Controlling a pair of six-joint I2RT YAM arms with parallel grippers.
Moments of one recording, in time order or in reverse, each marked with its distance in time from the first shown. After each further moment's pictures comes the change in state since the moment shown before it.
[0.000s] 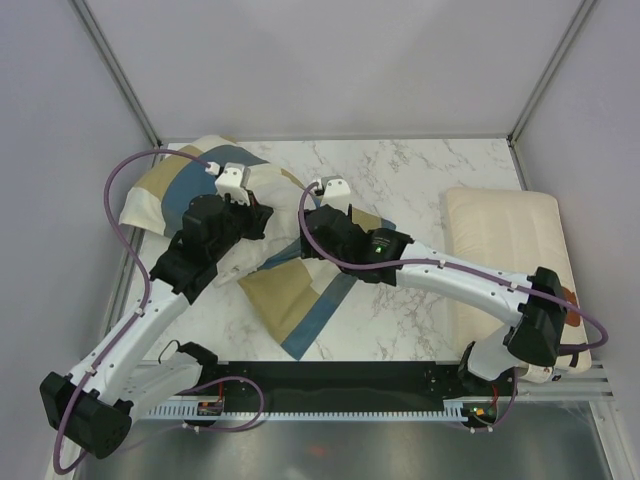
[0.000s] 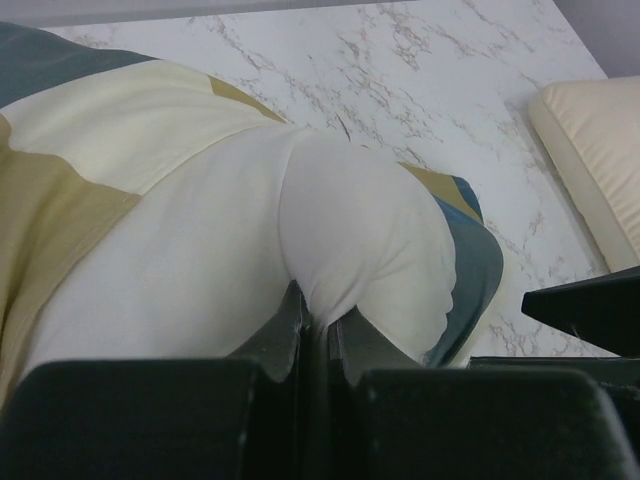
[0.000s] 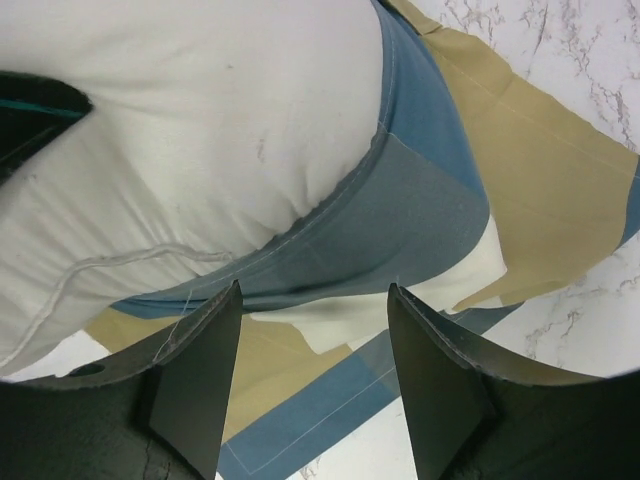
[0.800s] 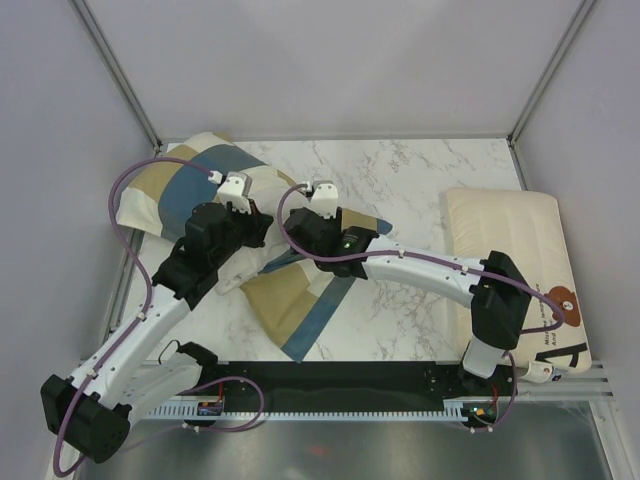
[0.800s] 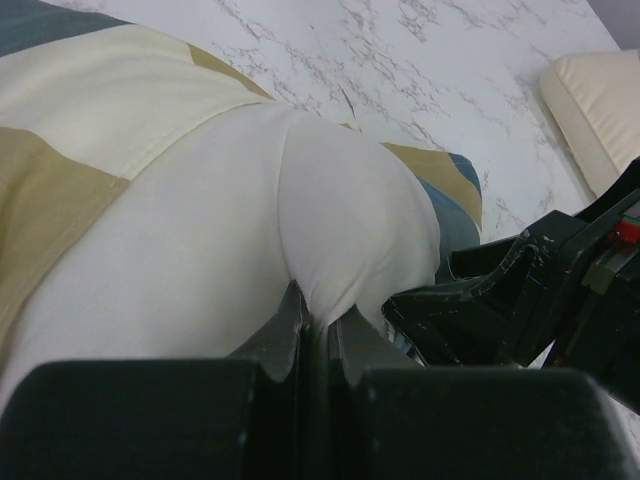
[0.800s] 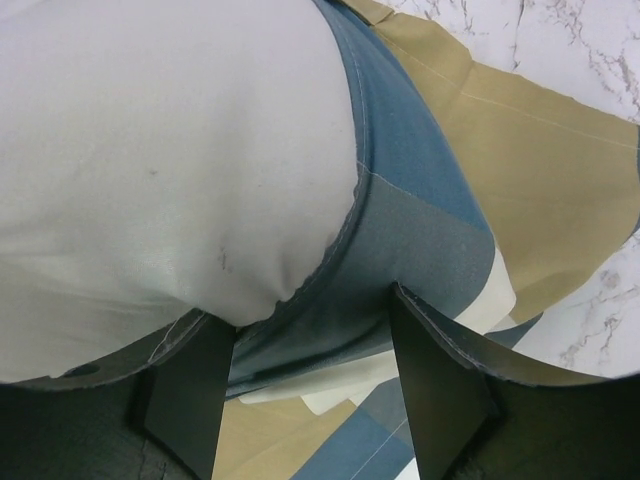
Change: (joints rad) left arm -0.003 -0.033 -0.066 0.017 -0.002 -0.002; right arm -0.015 0.198 0.068 0.026 0.107 0.103
